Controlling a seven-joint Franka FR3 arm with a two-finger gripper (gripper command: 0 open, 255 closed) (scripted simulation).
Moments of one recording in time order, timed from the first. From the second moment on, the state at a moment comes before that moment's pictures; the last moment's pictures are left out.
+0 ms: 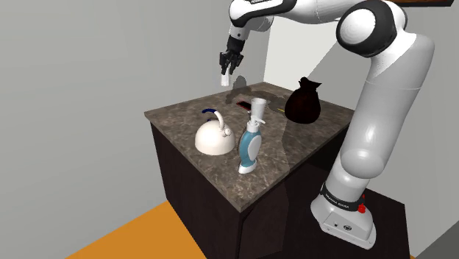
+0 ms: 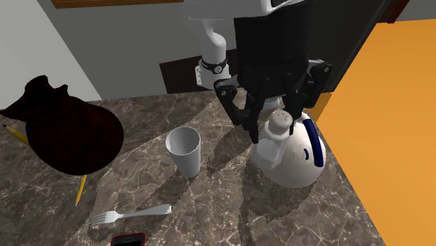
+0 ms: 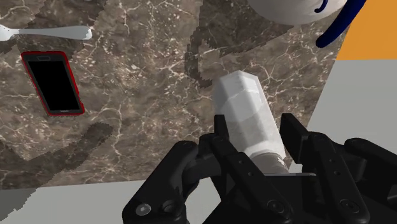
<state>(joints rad) -0.01 0.06 -0.24 -1.69 0.17 1.97 -0.13</state>
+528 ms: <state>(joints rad) -0.02 0.07 -0.24 -1.56 0.17 1.86 -0.12</state>
